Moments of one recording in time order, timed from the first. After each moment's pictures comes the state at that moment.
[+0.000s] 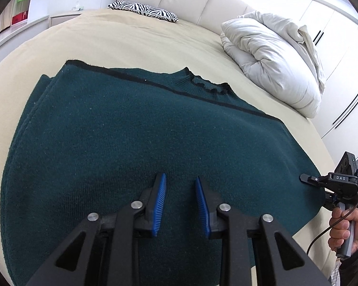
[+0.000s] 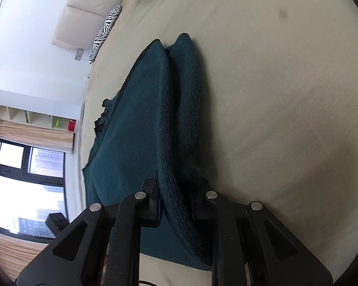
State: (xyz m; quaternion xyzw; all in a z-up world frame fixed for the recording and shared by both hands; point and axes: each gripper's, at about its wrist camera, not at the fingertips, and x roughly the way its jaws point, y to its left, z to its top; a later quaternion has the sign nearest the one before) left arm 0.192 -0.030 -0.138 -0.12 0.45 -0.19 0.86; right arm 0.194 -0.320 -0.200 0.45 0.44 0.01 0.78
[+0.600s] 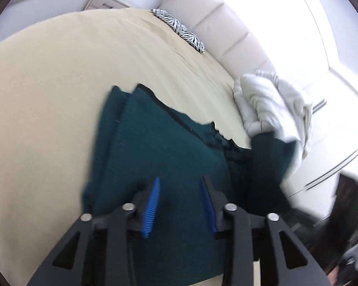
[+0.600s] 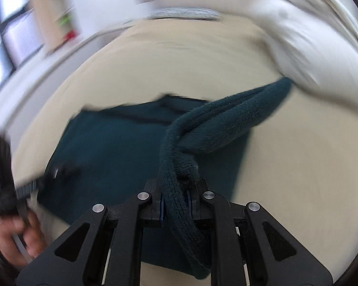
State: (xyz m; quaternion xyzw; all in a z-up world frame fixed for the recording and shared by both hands) left arm 0.195 0.094 -0.116 -0.32 0.41 -0.17 0.83; right arm 0.264 -0.027 -0.078 -0.06 0.44 0.07 0.89
